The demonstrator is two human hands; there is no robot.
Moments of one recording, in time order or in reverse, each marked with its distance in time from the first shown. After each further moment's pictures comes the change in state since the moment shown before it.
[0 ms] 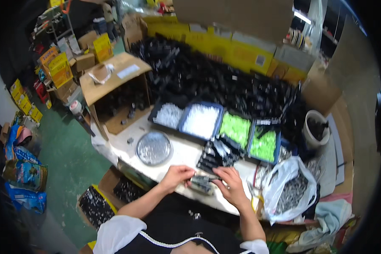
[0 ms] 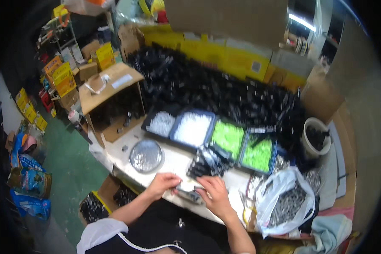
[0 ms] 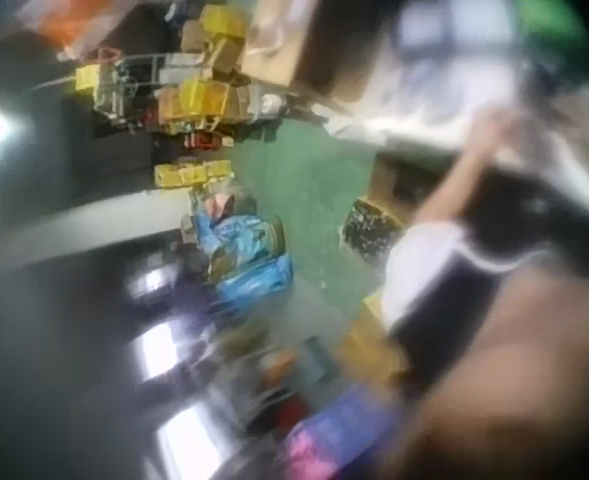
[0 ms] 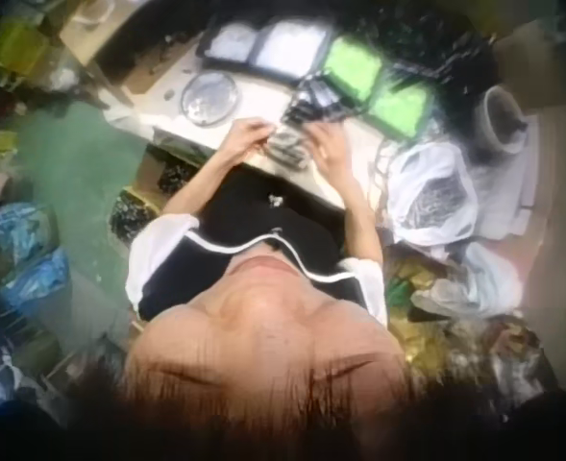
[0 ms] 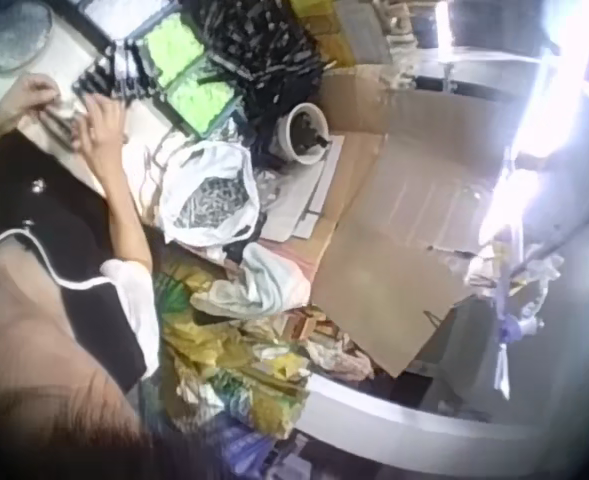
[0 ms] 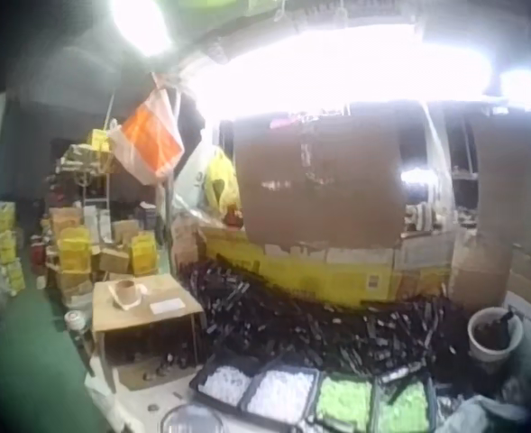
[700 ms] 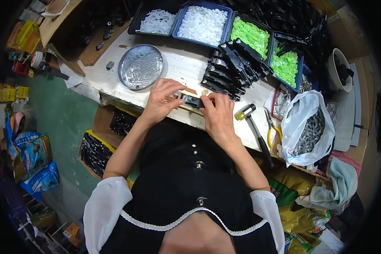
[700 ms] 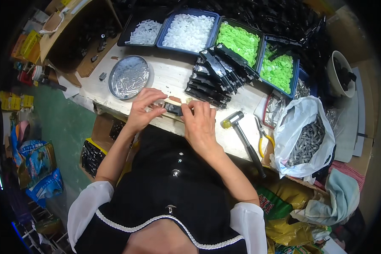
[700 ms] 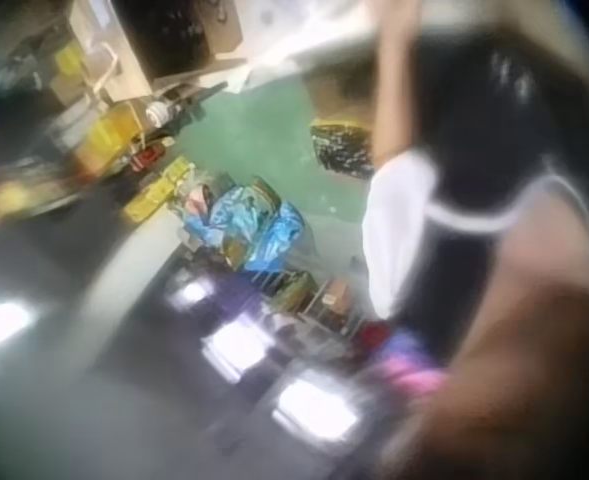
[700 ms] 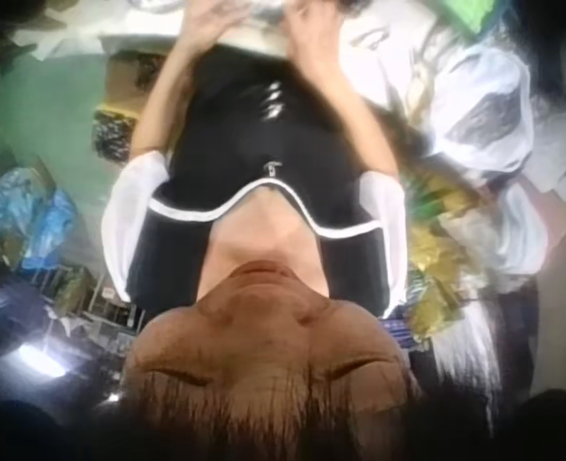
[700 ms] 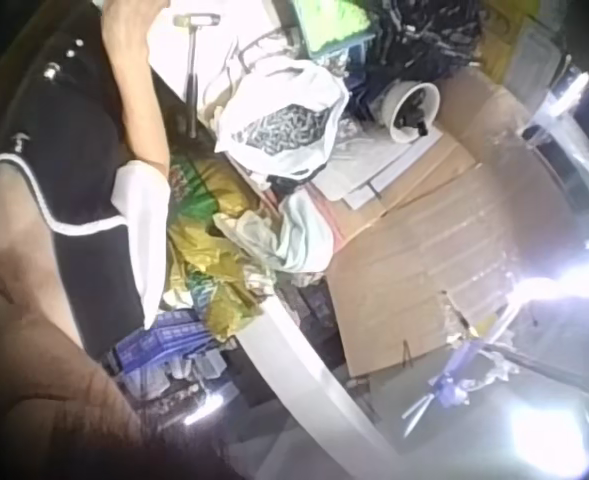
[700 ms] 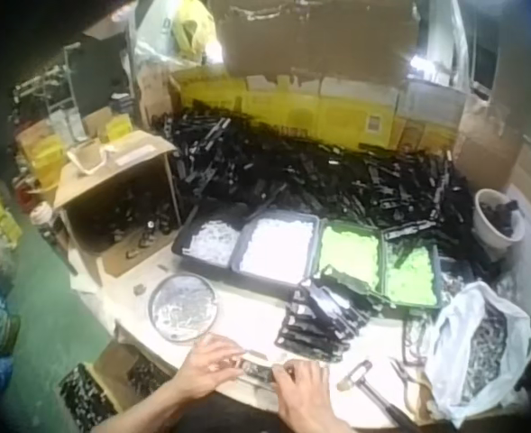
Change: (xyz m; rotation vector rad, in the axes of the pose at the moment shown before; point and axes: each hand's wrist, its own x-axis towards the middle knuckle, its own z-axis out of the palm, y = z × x) left_hand 0.012 -0.023 -0.055 0.786 0.063 0.607; right_hand -0.016 0.011 0.095 -0.316 -0.090 0.149
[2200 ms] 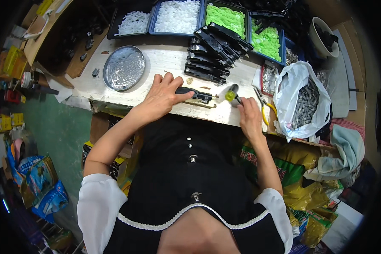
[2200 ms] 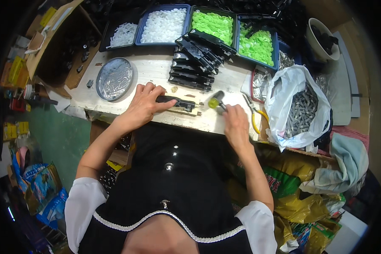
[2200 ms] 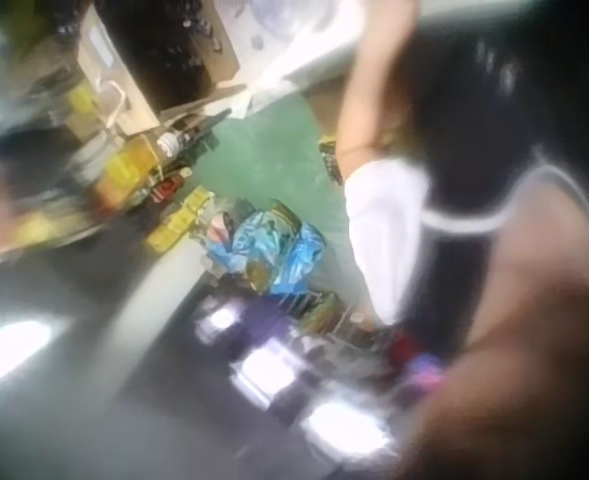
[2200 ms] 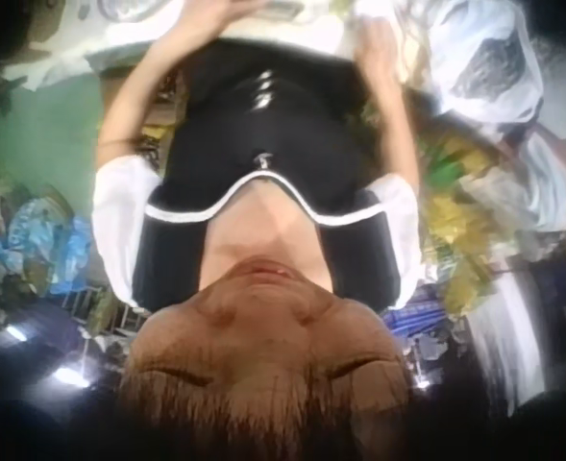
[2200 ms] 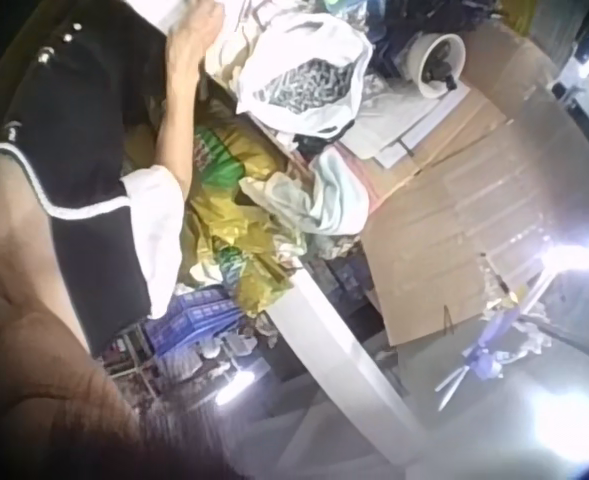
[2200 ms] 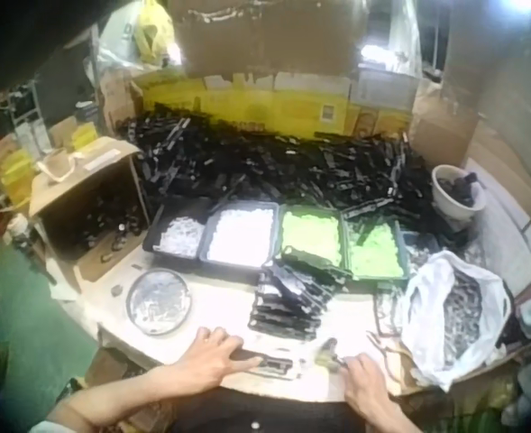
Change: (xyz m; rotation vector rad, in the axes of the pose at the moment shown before) left_hand 0.021 0.033 0.008 0.691 -0.530 0.368; right_hand -0.088 0.070 -0.048 -0.289 0.062 0.263
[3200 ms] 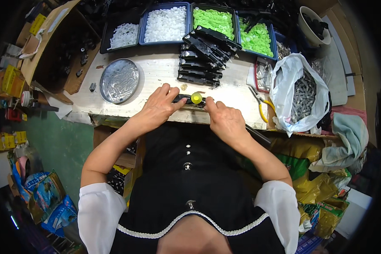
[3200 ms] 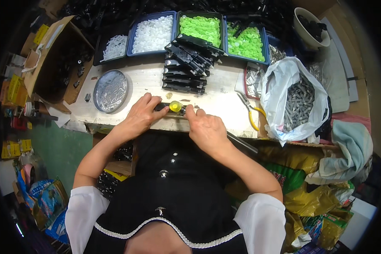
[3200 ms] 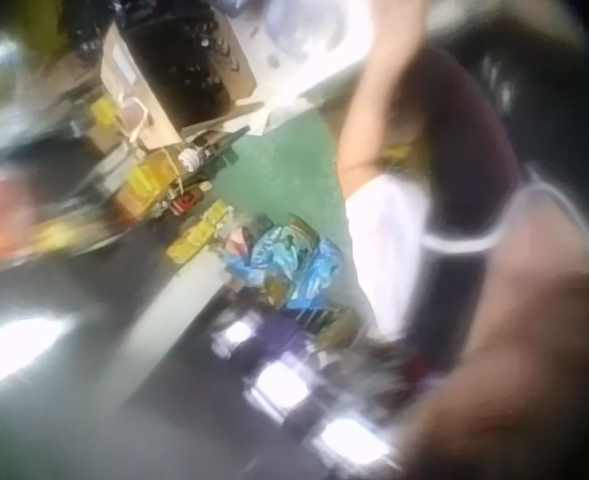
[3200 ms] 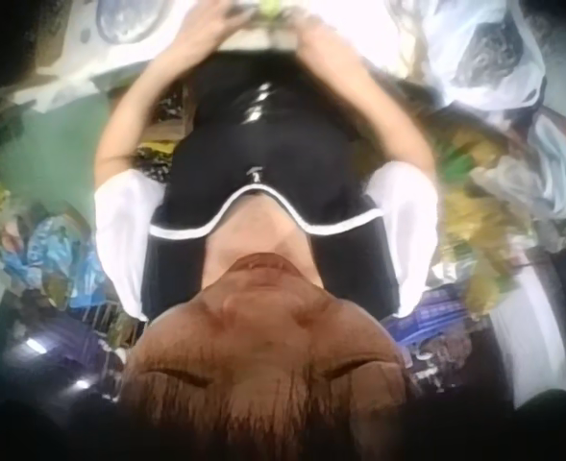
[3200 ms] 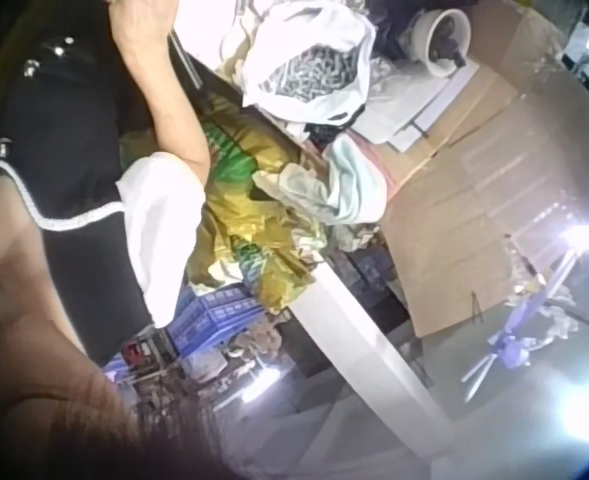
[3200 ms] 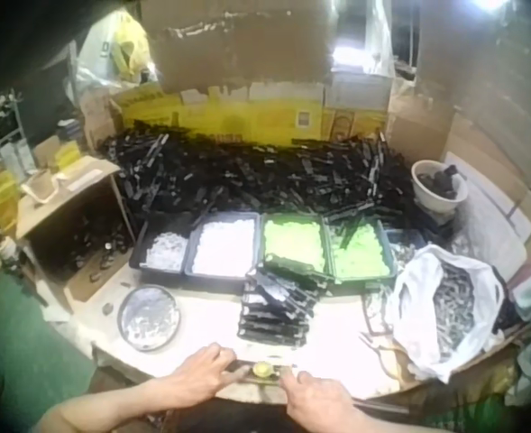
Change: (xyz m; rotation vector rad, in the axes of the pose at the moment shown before) left_hand 0.003 0.000 0.003 0.050 0.055 0.156; right_hand 0.028 -0.077 -0.013 0.001 -0.244 -0.060
